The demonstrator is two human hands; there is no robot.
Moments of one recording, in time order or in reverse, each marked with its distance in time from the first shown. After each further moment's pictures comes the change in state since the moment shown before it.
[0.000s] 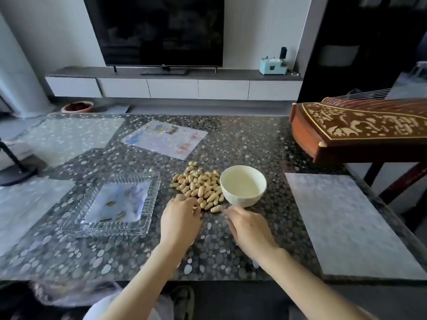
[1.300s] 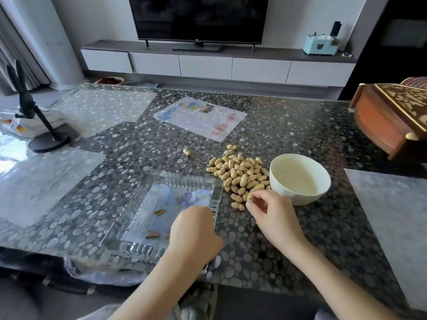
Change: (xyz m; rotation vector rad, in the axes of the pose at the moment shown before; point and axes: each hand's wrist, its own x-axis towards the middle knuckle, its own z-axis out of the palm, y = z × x) left_hand -0.017 -0.037 -0.029 0.219 -0.344 -0.178; right_hand 0.045 -0.039 0.024 0.418 -0.064 0.316
